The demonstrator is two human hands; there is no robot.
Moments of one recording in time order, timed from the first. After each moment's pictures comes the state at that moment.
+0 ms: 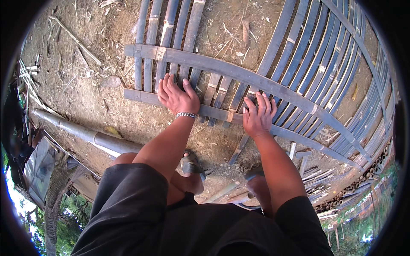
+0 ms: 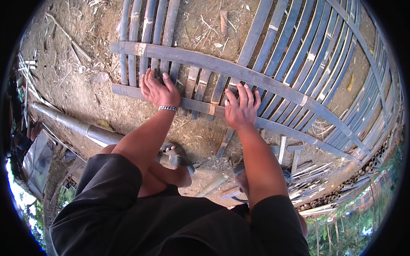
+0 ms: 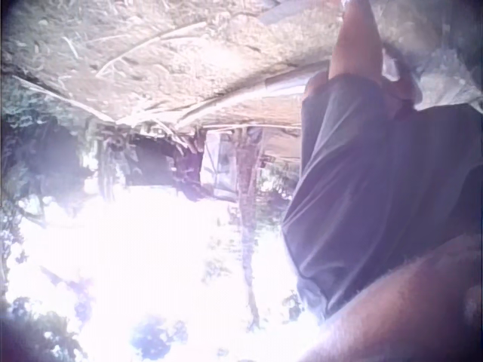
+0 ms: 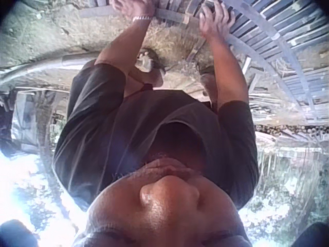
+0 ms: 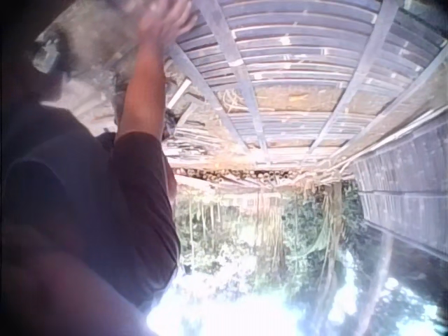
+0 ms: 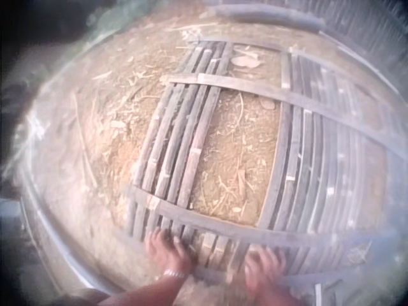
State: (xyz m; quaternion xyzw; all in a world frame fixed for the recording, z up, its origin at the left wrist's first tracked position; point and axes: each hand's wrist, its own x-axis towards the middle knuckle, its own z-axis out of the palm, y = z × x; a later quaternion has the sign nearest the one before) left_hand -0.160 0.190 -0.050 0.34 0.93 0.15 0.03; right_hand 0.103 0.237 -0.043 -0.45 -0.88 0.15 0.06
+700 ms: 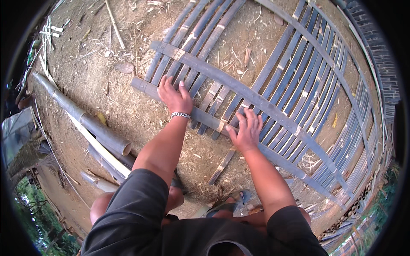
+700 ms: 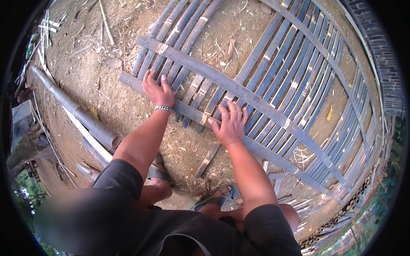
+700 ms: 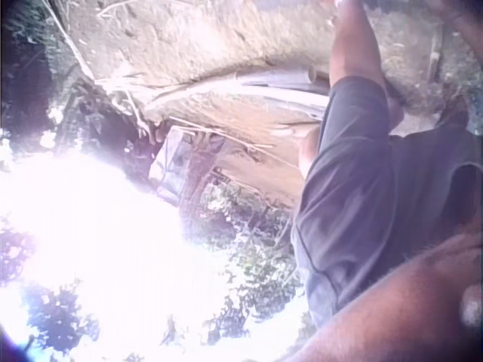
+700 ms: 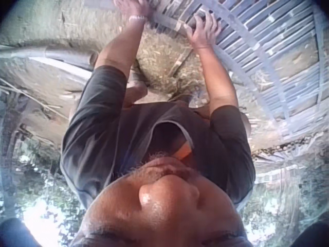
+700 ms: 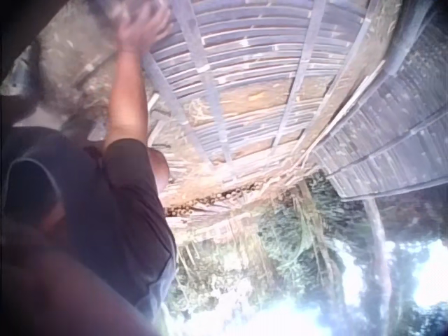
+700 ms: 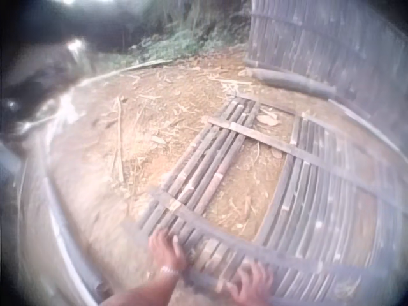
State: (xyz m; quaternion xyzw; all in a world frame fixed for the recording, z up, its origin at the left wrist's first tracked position) left_hand -0.164 0.174 -0.052 0.25 0.91 0.32 -0.08; right_hand 0.109 0.232 -0.037 -0.37 -0.91 0.17 0.10
